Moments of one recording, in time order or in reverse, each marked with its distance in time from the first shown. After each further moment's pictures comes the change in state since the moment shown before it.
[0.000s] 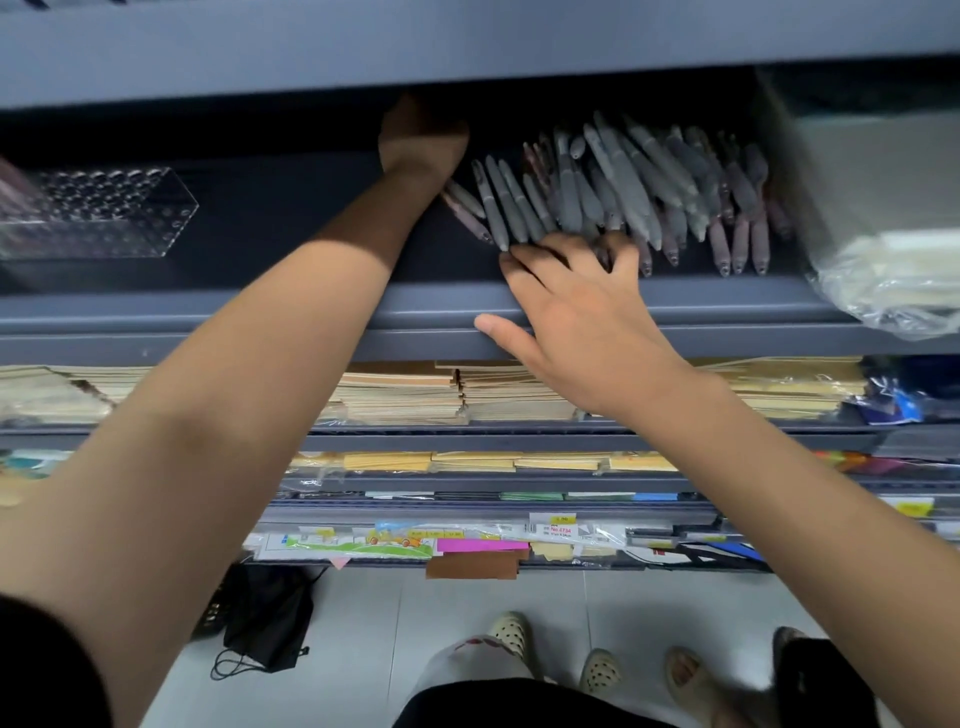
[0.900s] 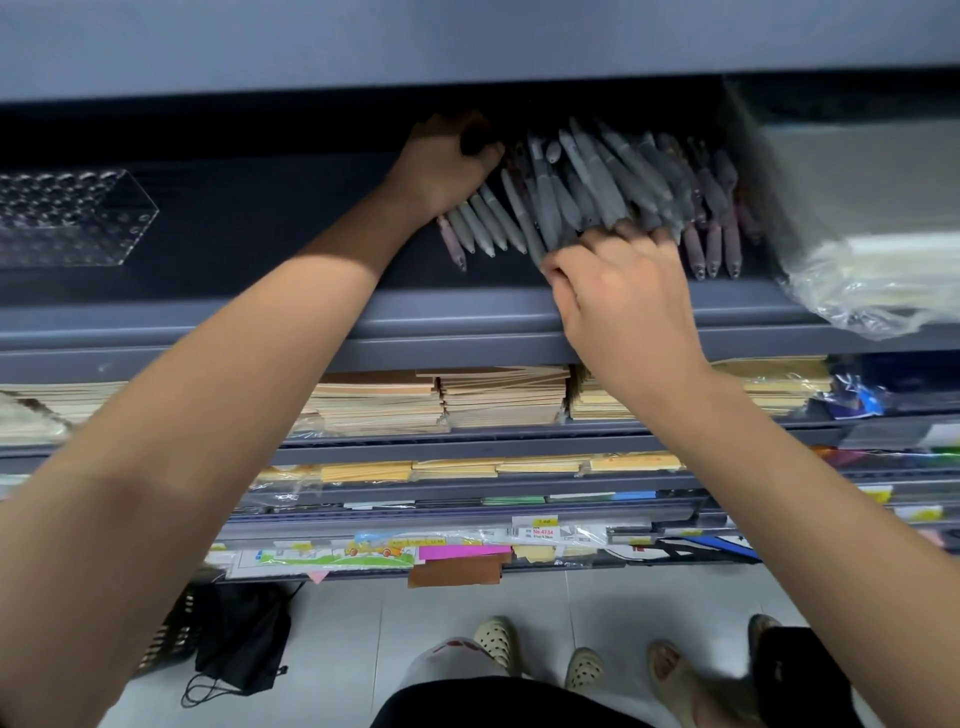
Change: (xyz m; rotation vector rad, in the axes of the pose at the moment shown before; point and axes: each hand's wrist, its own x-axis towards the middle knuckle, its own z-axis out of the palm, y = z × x) left_hand -0.032 0.016 -0.002 -0.269 -0.224 0.273; right_hand -0.003 0.028 -0.001 0.066 0.290 0.182
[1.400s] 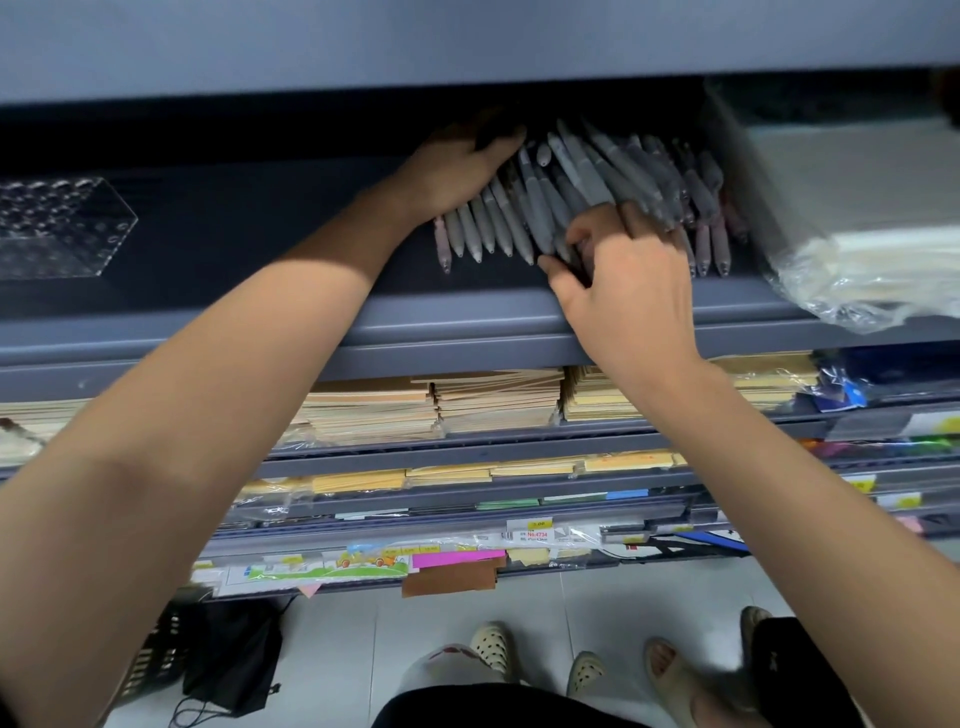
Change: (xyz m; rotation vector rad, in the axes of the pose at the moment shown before) left_hand 0.007 0.008 0.006 -0.114 -0.206 -0.038; right_hand 0.009 0.006 0.009 0.100 0.057 0.236
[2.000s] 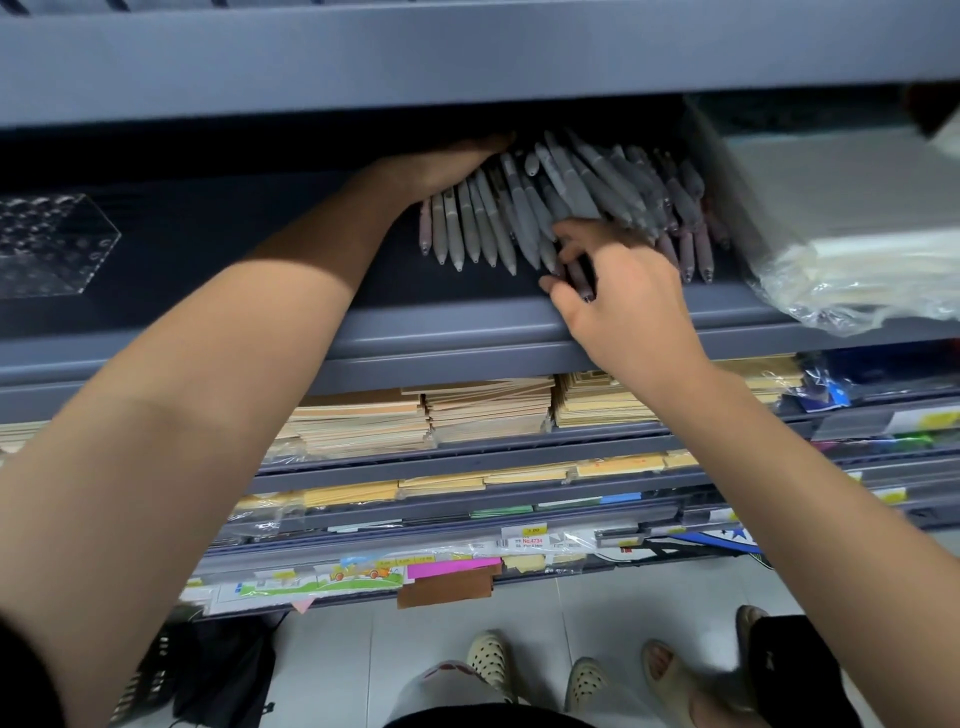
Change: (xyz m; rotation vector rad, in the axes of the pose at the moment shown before) left_hand 0.018 0.009 -0.006 -0.063 -0.162 -0.047; right_hand 0.000 0.011 -0.009 0.178 -0.196 0.022
